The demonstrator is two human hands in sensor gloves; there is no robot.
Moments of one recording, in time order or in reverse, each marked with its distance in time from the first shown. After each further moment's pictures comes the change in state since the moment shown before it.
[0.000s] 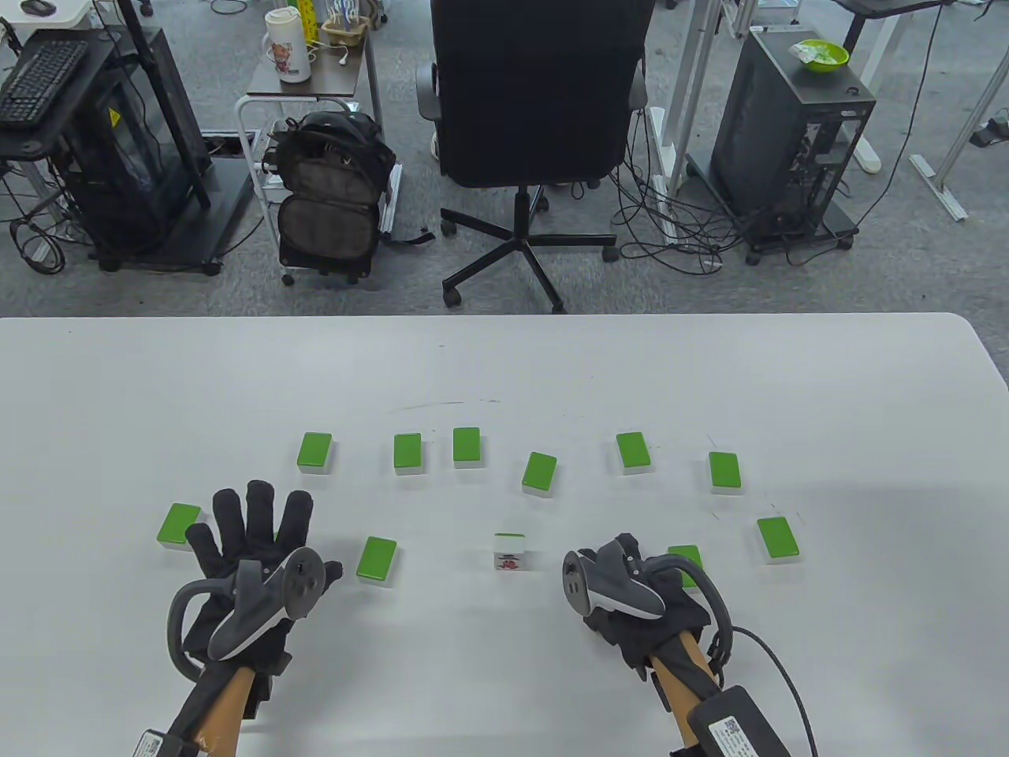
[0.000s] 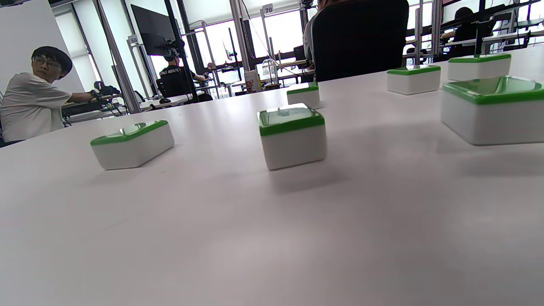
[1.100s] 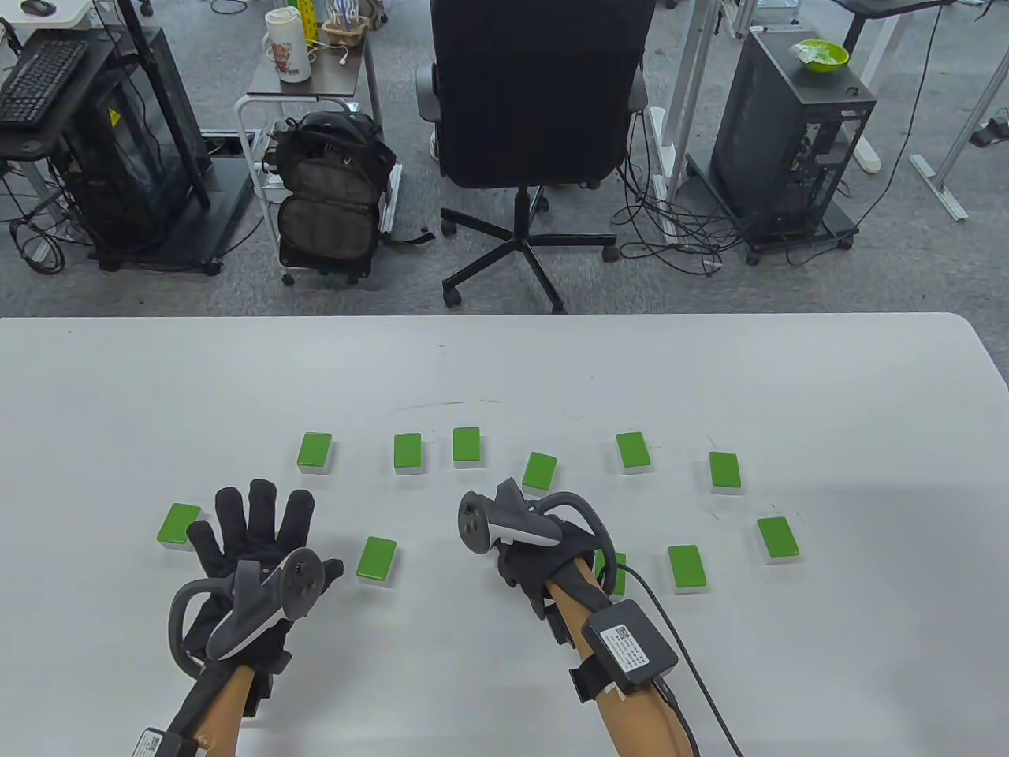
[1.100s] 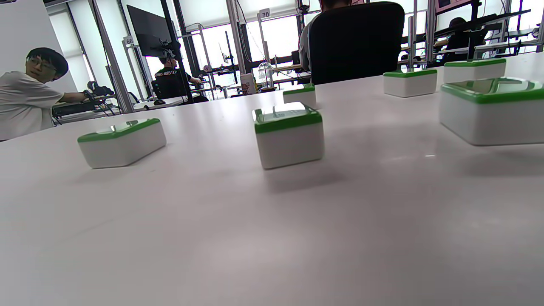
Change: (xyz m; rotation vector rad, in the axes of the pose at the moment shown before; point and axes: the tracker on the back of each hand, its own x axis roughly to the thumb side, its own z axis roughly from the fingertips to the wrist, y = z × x) left_hand -0.003 0.000 0.000 0.021 -0.019 0.026; right_hand 0.086 -0.081 -0.058 0.001 -0.220 -0.093
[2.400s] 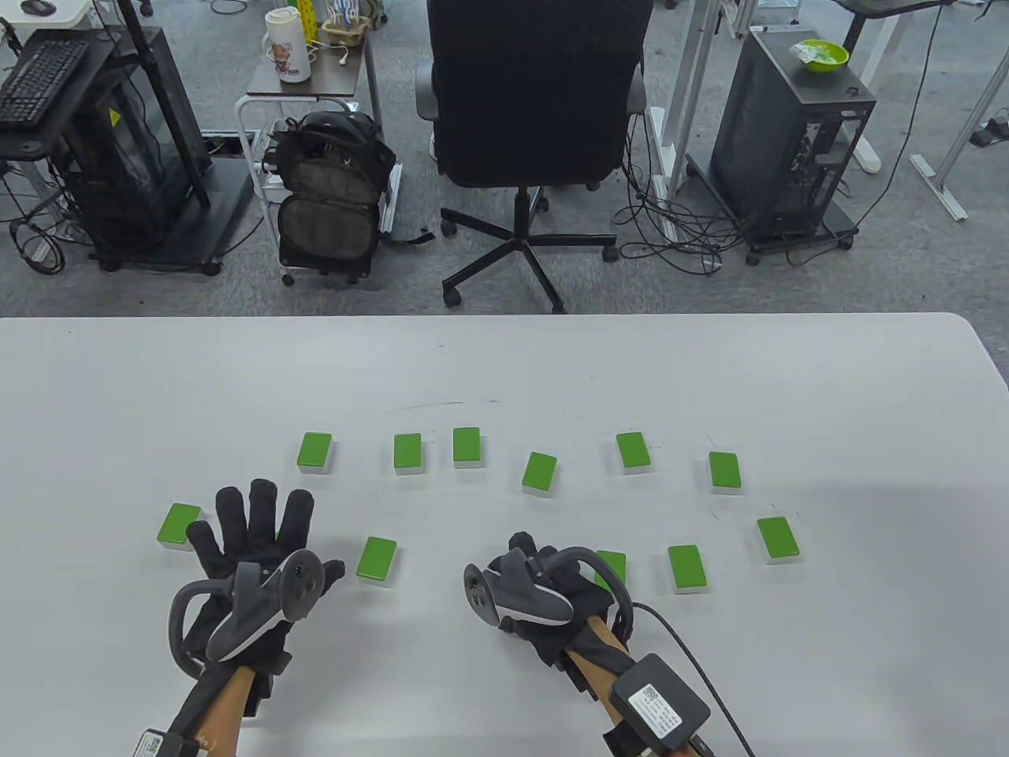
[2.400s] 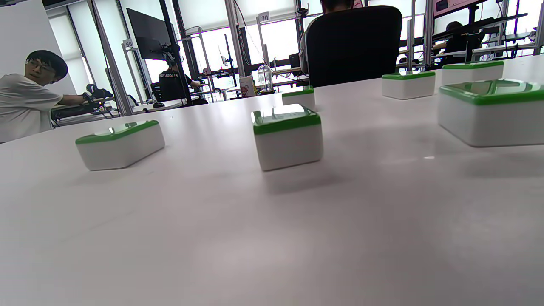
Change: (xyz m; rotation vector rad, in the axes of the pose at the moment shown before) left_hand 0.001 0.000 0.001 0.012 -0.004 -0.001; right_hand 0.013 0.032 0.045 -0.208 0.027 0.156
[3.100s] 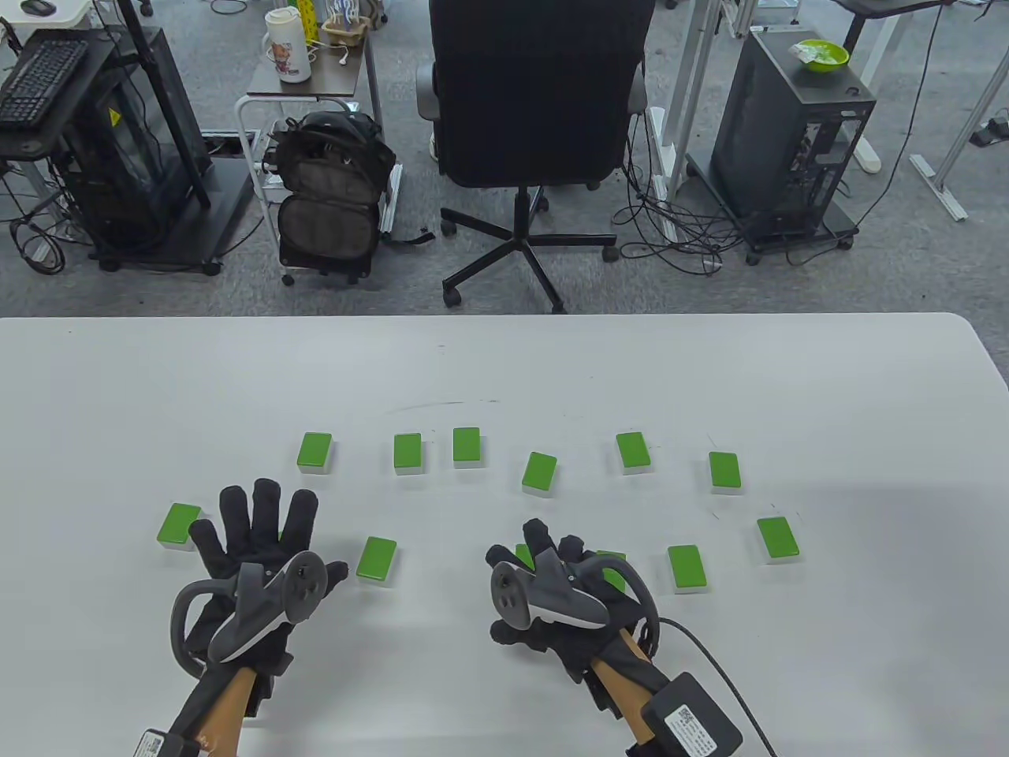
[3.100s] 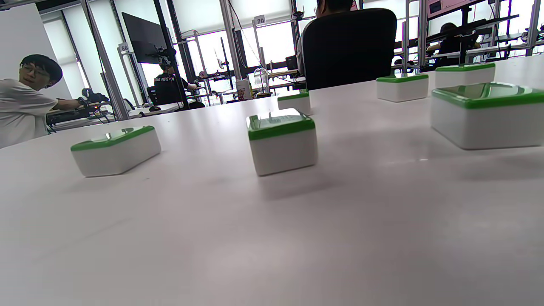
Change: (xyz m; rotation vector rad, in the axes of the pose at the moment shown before) left_hand 0.003 0.004 0.002 0.010 -0.014 -0.009; right_hand -0.011 0.000 0.024 0.136 -0.038 -0.088
